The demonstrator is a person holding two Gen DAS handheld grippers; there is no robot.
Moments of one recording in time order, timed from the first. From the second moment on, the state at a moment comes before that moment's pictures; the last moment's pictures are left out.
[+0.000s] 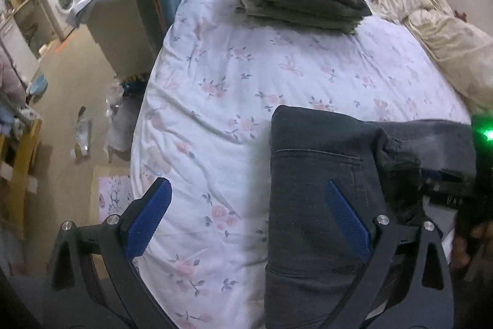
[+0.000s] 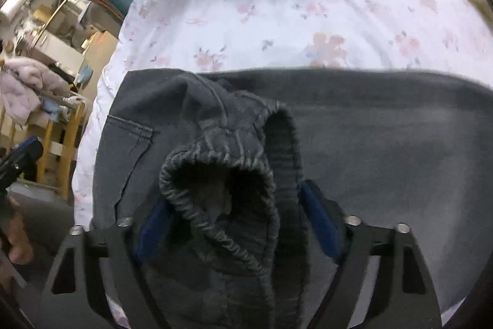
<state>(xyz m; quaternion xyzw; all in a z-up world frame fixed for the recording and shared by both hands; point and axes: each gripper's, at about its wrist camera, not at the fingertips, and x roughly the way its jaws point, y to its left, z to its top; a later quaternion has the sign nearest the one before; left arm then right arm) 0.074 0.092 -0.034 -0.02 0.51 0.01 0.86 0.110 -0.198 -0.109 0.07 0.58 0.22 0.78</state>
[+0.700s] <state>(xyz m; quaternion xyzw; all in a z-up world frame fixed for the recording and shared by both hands) 0.089 0.090 -0.039 -0.05 0.52 0.01 0.85 0.075 -0.287 -0.149 0.26 0.66 0.09 0.70</state>
